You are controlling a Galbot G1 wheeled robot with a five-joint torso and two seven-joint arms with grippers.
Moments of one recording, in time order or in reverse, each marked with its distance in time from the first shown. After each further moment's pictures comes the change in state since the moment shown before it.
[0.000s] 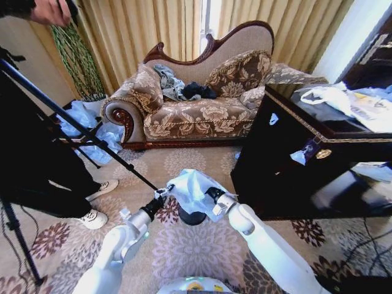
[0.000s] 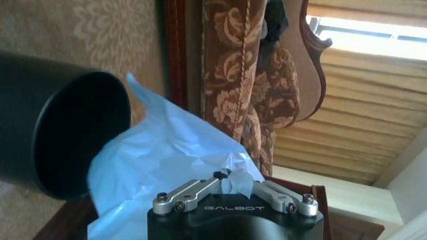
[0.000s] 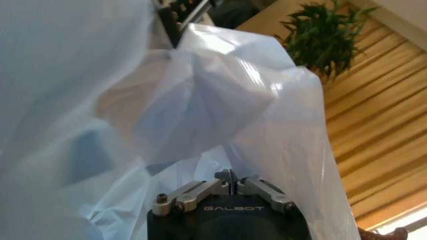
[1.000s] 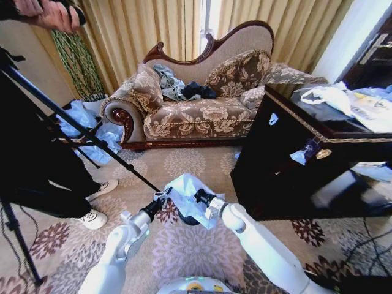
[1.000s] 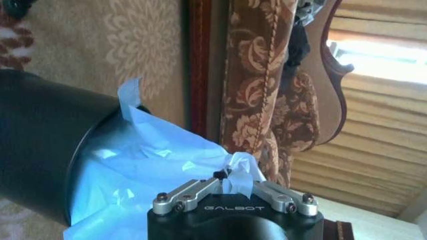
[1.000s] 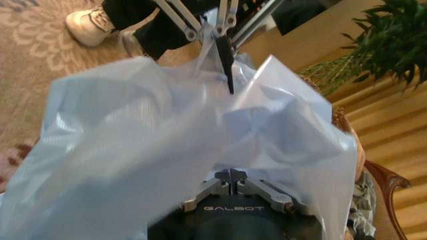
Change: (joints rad) left arm -0.069 -0.035 -0.030 0.130 0.005 -0.008 -0.036; right arm 0.082 0.064 -0.070 -0.099 -0.095 0.001 -0.183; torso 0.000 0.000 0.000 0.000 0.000
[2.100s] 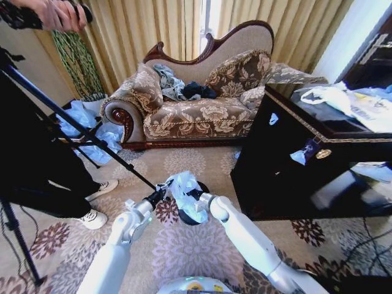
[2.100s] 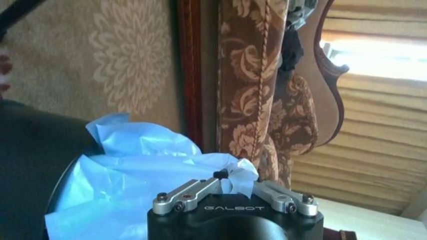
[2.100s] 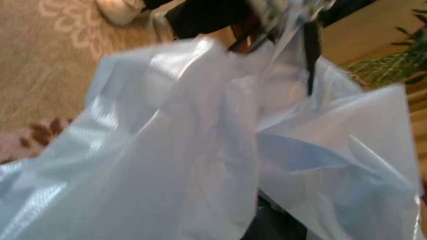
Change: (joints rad) left arm -0.092 0.031 -0.016 0.073 0.004 0.019 0.003; right arm 0.125 0.190 -0.047 -0.259 -0.179 0.030 -0.069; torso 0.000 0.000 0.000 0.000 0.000
